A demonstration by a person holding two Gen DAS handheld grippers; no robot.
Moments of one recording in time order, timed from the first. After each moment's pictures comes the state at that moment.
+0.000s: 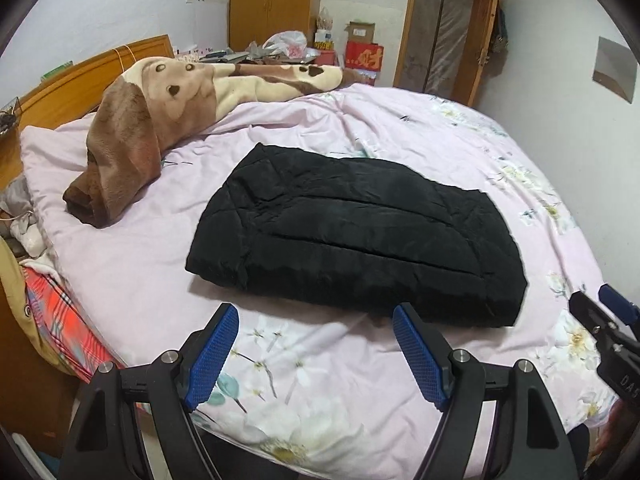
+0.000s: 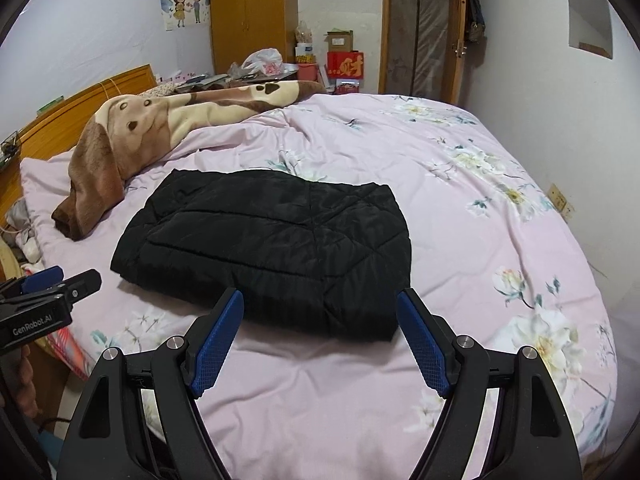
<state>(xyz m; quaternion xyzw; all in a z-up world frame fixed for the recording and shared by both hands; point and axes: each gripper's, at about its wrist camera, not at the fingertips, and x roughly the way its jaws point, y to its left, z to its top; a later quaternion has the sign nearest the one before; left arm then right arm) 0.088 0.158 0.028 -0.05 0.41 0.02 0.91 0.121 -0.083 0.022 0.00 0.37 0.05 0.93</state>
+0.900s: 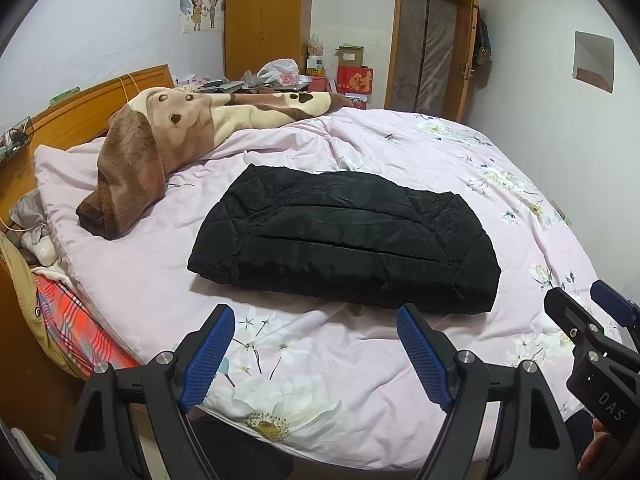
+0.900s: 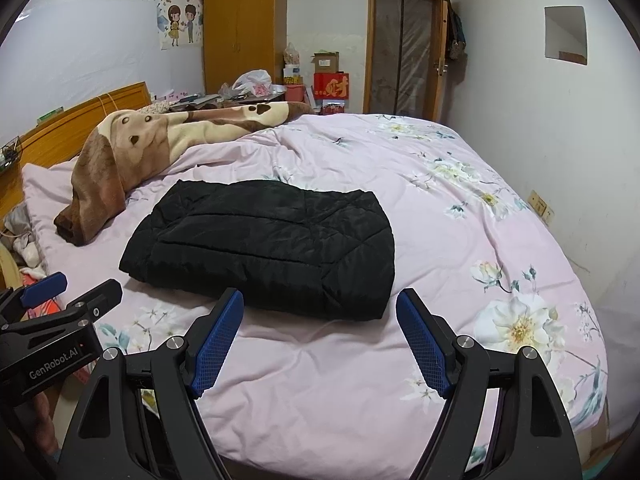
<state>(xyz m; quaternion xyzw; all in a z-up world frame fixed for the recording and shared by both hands) 0.032 0.122 0.042 -0.03 0.37 0.03 0.93 0.064 -0.077 0.030 0.00 0.33 0.03 0.94</state>
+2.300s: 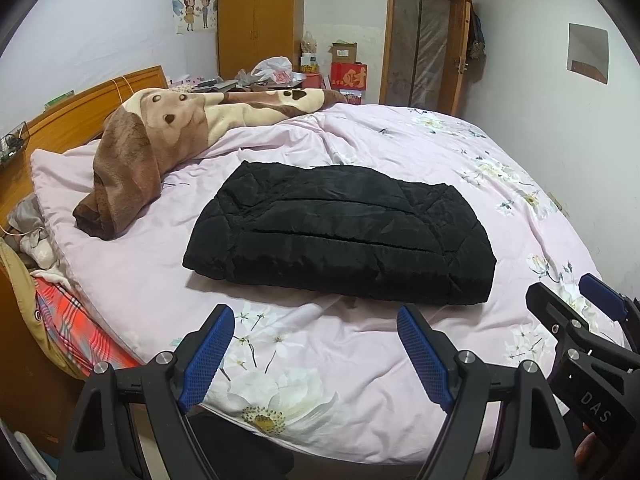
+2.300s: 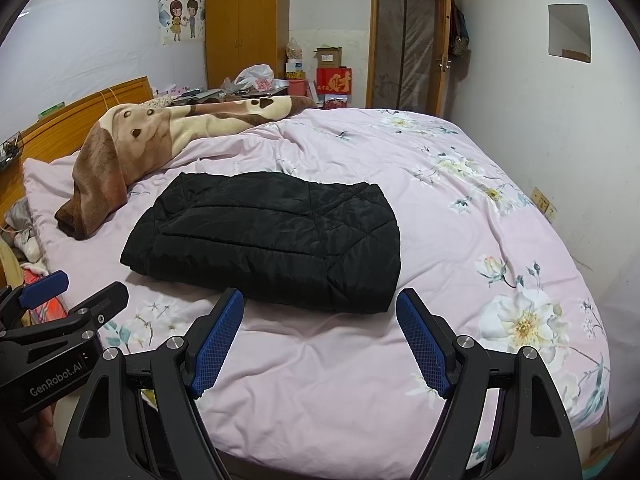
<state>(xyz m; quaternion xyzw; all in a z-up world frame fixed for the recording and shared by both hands) 0.027 0.108 0.033 -0.02 0.37 0.02 0.93 0.063 -0.072 0.025 0.00 0.34 0.03 0.94</state>
